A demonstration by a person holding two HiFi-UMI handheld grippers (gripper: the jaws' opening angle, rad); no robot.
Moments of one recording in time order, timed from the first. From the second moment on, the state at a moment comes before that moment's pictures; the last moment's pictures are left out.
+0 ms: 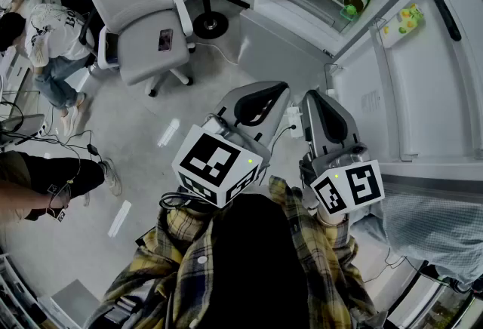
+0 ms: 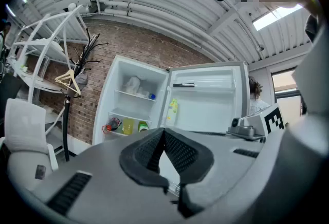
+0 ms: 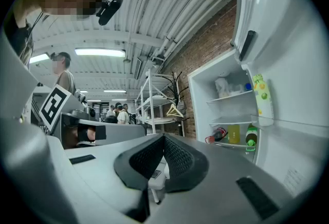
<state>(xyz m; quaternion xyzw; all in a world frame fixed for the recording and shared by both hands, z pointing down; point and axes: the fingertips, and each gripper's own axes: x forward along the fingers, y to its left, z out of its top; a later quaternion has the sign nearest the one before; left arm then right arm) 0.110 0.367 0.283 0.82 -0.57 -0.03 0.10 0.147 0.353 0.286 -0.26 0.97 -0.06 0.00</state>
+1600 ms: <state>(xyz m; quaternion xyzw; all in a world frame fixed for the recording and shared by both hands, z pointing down) 0.059 0.329 0.302 0.78 -0.61 -0.03 0.13 0.101 0.319 0.303 -0.21 0.97 -0.09 0.00</state>
